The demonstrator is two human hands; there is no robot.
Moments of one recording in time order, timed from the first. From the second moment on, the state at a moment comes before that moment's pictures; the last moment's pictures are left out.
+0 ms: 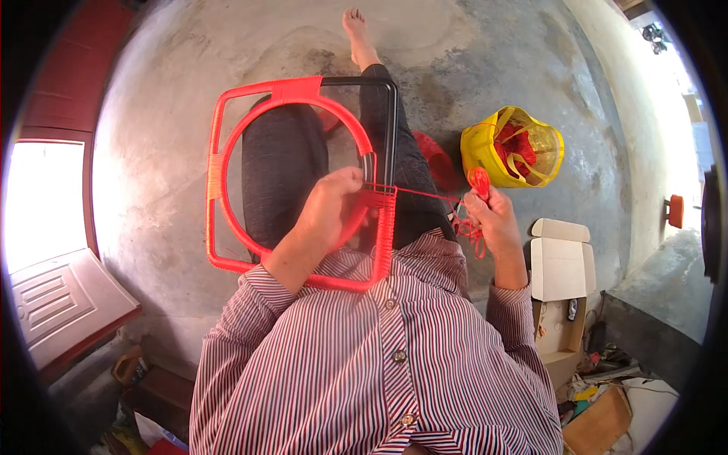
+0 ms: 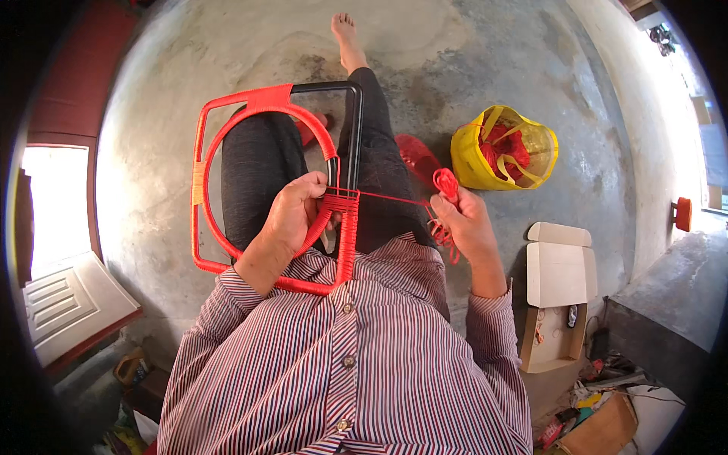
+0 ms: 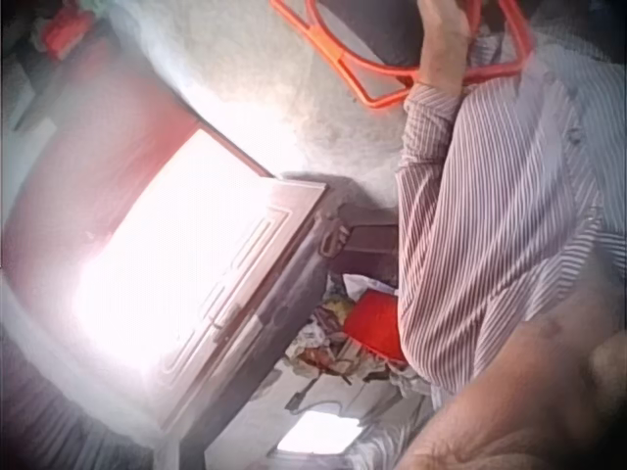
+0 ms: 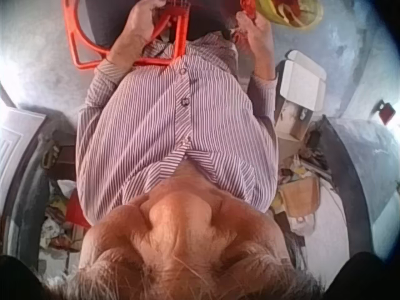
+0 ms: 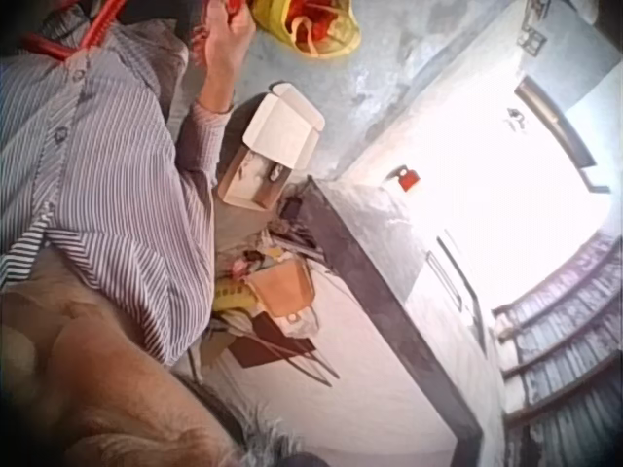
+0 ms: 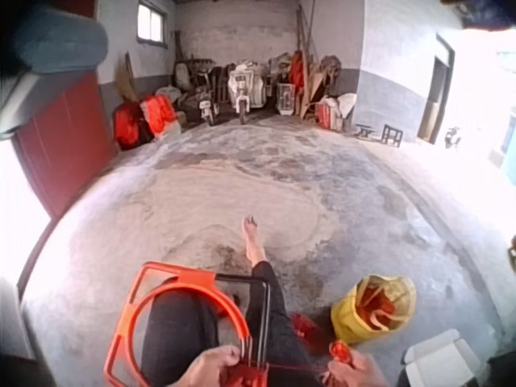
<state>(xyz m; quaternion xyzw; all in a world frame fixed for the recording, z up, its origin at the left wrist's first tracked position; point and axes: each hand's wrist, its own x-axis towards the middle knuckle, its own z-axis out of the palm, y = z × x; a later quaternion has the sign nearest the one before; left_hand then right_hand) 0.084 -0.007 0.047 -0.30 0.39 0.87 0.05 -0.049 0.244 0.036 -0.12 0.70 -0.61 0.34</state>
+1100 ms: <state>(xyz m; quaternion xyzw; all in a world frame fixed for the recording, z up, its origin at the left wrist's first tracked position) 0.090 -0.002 0.020 -0.37 0.53 0.76 -0.04 -0.038 0.160 0.022 -0.49 0.78 -0.37 0.10</state>
